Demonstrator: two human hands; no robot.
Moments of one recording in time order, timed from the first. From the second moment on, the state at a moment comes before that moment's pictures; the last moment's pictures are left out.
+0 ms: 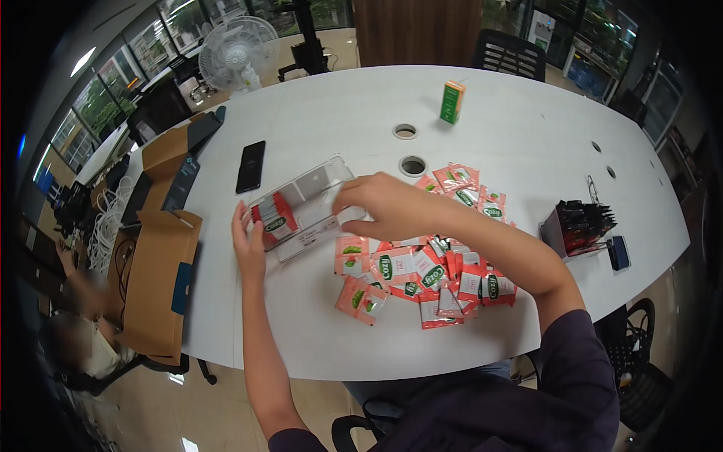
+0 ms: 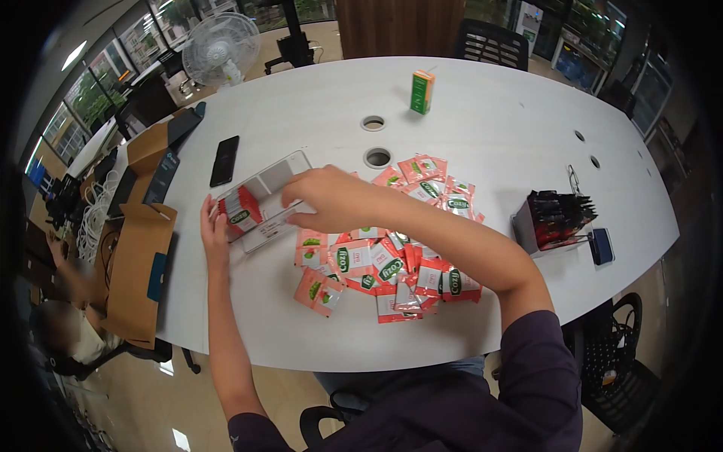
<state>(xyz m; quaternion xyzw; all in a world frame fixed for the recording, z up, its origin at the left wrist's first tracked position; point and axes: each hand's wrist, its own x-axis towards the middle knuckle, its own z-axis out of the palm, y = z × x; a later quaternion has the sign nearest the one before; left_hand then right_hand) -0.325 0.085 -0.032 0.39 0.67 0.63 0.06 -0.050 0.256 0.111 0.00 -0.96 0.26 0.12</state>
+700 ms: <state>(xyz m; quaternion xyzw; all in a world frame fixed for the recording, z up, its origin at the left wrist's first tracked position) -0.201 0.052 0.007 0.35 0.70 0.55 -0.28 0.058 0.284 0.049 -0.02 -0.96 0.29 0.03</state>
